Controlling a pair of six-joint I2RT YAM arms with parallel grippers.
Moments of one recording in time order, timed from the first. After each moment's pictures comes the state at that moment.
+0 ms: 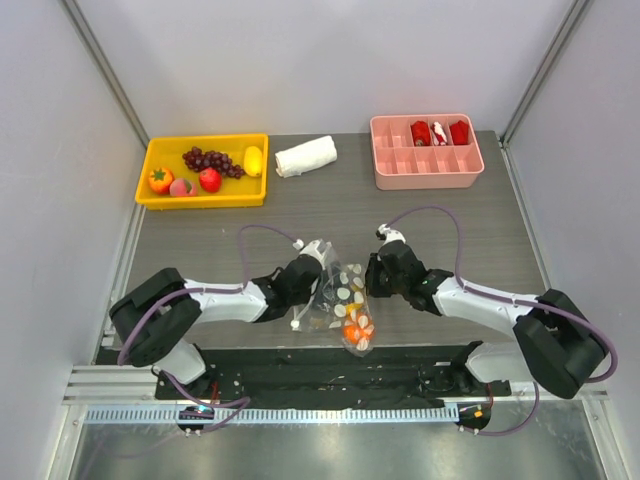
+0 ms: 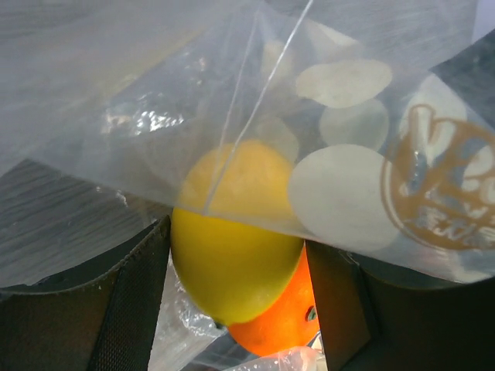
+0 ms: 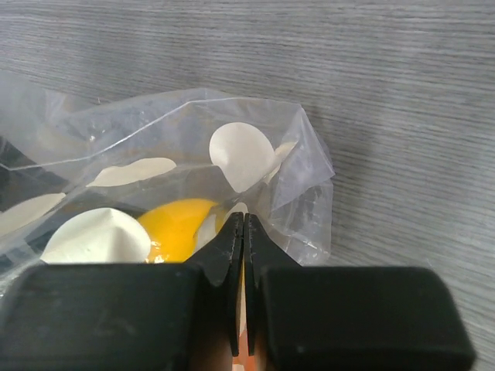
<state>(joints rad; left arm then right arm) -0.95 1.54 0.63 0.28 0.04 -0.99 0.70 1.28 0.54 -0.02 -0.01 0.65</state>
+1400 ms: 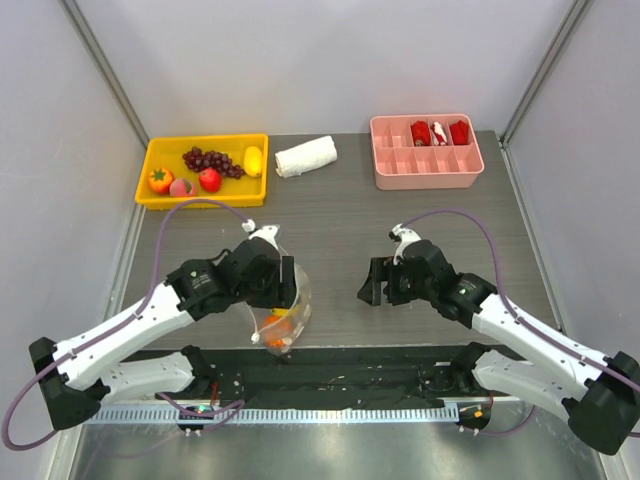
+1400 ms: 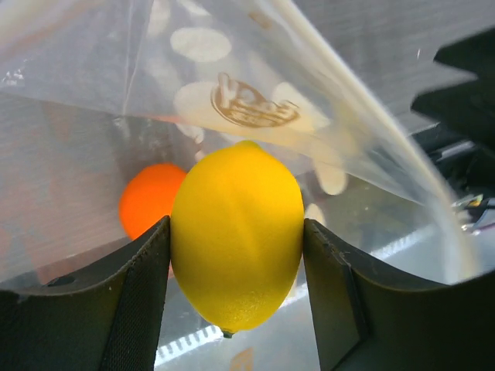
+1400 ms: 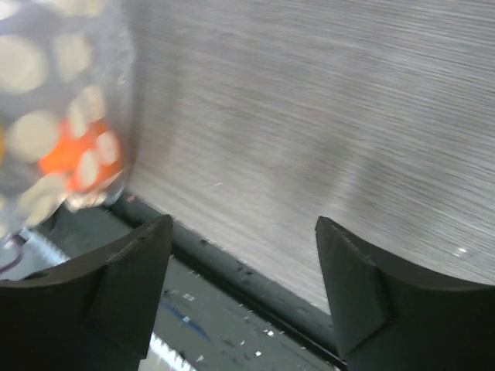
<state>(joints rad) -0.95 1.02 1.01 -0.91 -0.12 -0.77 0.71 0.92 0.63 -0.44 -0.09 0.56</state>
